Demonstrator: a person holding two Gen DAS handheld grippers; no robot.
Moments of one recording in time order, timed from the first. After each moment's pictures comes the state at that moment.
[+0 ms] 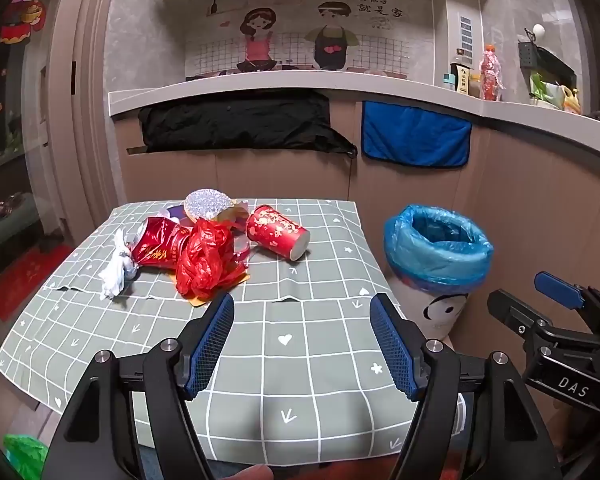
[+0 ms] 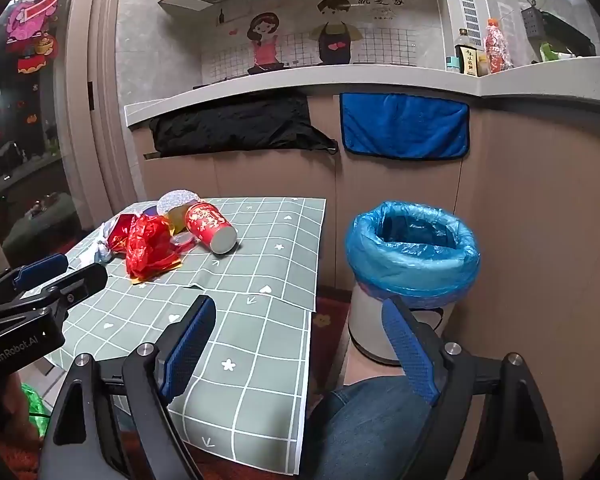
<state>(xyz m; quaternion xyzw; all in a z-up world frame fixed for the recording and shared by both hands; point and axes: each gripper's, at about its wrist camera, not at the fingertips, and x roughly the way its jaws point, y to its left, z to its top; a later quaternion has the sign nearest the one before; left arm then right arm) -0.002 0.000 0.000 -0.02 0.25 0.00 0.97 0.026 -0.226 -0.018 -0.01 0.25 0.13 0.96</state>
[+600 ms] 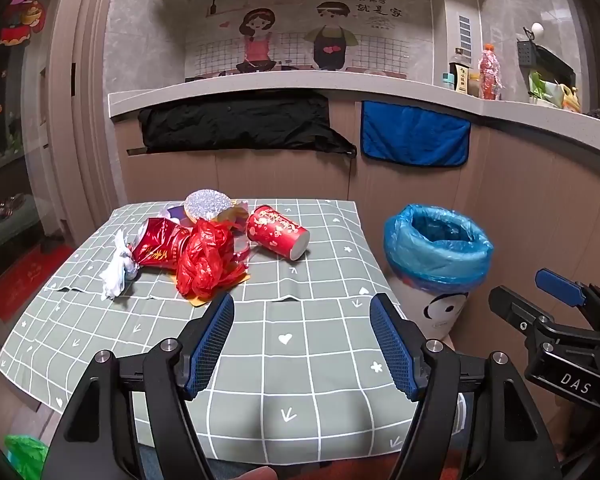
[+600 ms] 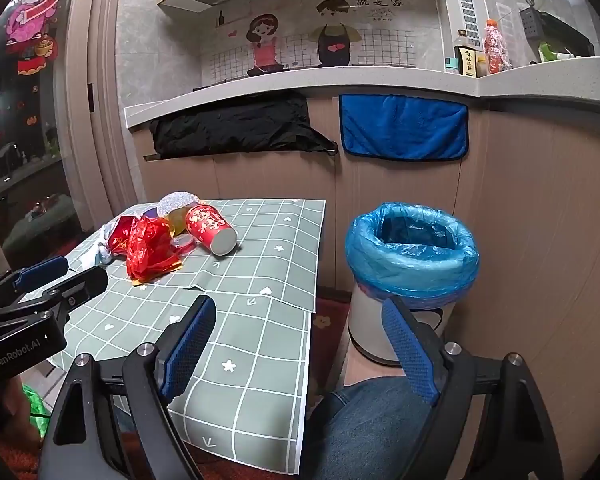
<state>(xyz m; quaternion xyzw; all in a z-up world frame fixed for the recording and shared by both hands) -0.001 -0.001 0.000 -0.02 0.25 0.01 0.97 0.026 -0.227 -0.018 -0.01 0.25 0.13 0.96</state>
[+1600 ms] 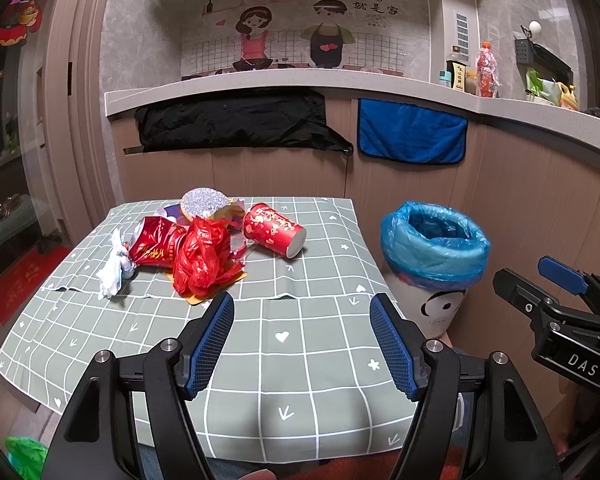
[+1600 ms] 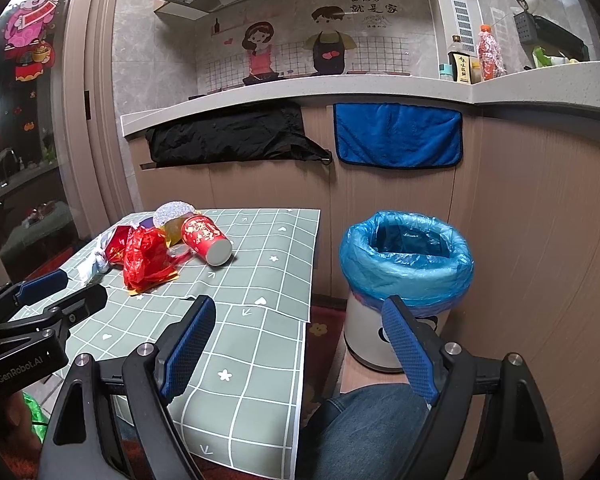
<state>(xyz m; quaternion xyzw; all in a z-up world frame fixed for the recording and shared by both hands) -0.010 -0.006 0.000 -0.02 0.26 0.01 0.97 0.026 -0.231 -0.010 0.00 0.23 0.12 0.96</state>
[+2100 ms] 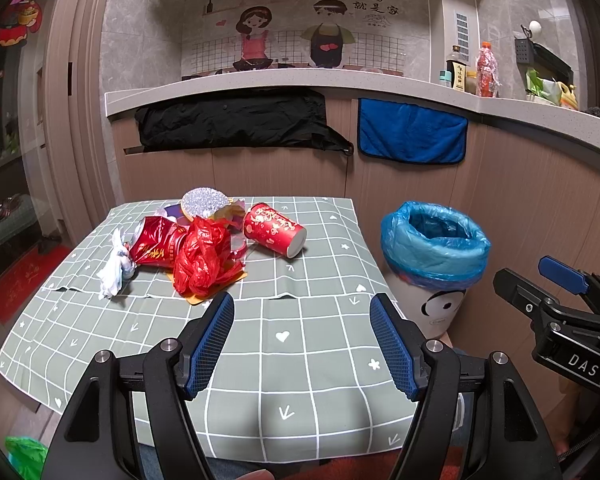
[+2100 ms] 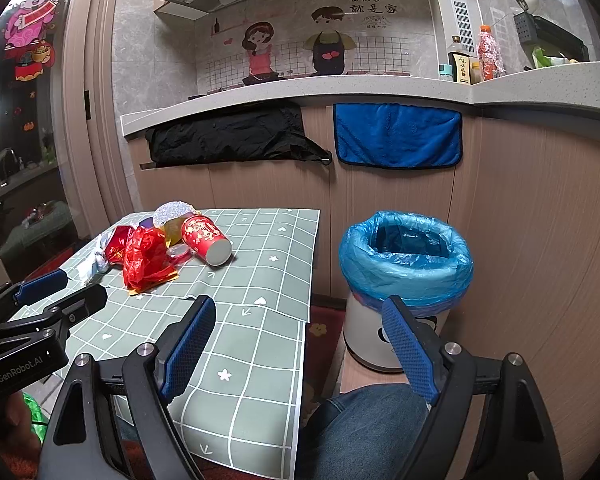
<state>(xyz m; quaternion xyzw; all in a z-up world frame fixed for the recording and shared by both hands) -0.003 -0.005 0.001 -0.02 0.26 0.01 0.97 0.026 -0.231 -0.010 0.00 0.23 0.12 0.96</state>
